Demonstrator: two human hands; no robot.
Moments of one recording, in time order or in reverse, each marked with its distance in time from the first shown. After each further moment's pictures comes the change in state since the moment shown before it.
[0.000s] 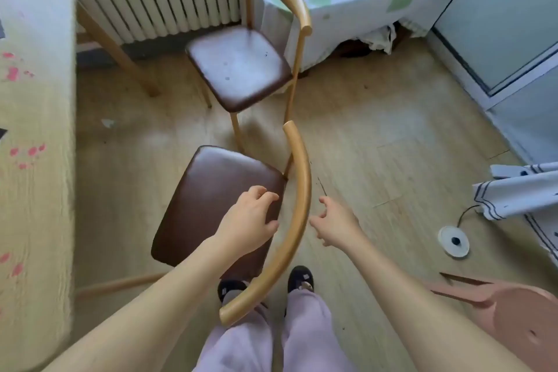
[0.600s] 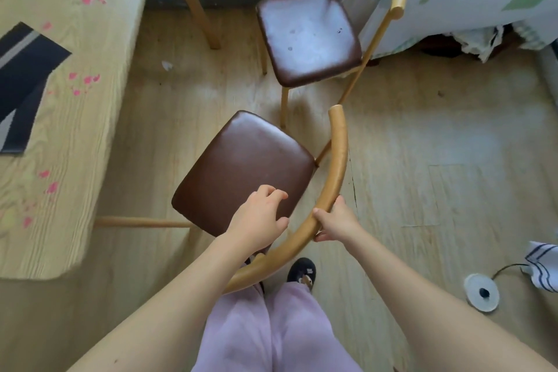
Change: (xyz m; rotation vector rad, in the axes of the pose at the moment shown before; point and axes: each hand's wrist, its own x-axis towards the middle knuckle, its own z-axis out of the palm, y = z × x) left_hand 0.004 -0.017 0.030 -0.167 0.076 -0.331; right_hand 0.064 -0.019 0.027 0.139 -0.273 0.050
